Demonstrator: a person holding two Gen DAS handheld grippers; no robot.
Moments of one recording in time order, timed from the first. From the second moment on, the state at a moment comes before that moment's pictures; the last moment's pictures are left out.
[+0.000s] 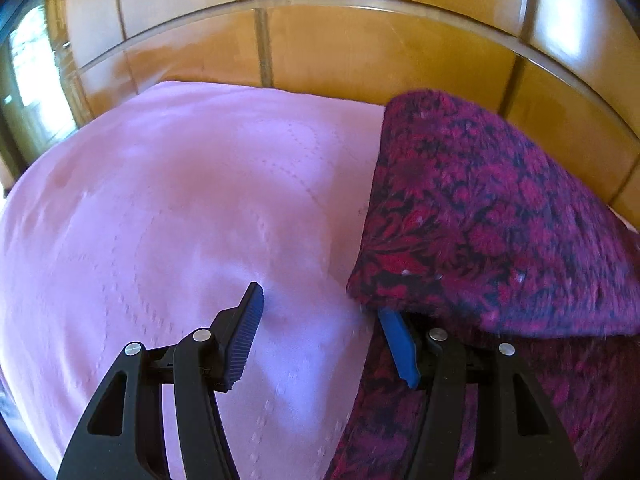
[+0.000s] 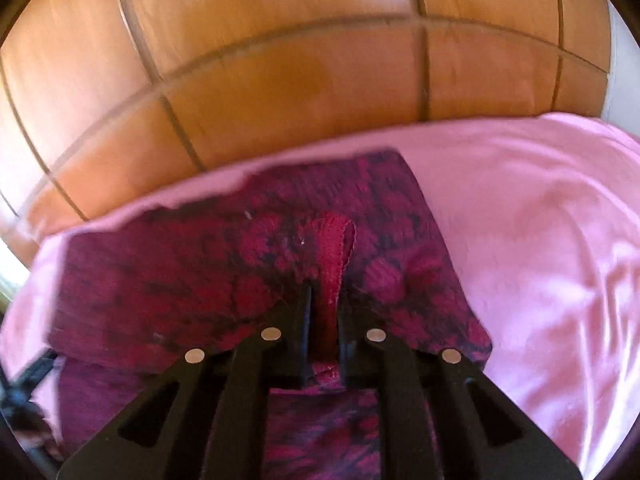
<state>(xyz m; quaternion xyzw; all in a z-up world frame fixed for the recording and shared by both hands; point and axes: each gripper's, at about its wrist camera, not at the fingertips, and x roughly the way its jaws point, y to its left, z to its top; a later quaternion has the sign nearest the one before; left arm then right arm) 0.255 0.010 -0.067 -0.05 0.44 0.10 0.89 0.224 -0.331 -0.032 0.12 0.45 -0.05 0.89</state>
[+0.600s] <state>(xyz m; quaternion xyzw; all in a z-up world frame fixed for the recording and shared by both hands) 0.361 0.092 -0.065 -0.37 0.47 -0.12 0.79 0.216 -0.337 -0.036 0.13 0.43 -0.02 0.89</state>
